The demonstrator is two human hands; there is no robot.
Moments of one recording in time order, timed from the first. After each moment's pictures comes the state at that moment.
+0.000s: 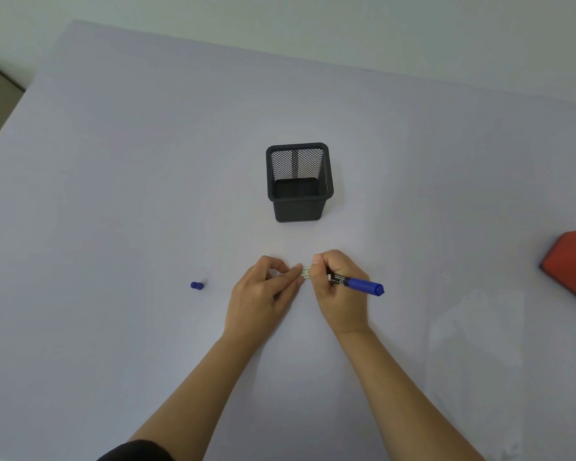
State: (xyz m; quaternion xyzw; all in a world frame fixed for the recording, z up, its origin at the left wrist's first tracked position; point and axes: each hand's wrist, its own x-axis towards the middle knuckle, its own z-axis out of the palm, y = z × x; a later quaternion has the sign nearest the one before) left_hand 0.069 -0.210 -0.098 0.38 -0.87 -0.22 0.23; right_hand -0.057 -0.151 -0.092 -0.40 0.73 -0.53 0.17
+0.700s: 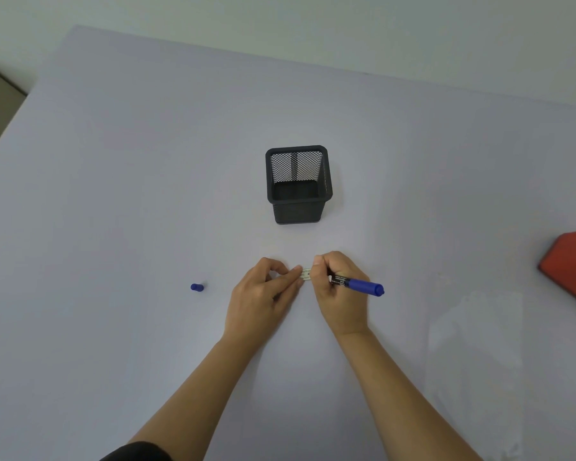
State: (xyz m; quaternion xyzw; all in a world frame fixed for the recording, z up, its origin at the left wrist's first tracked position) left_hand 0.069 -0.211 -0.098 0.38 -0.87 -0.22 0.23; right_hand -0.056 -0.152 -0.091 -0.40 0.72 -0.54 0.16
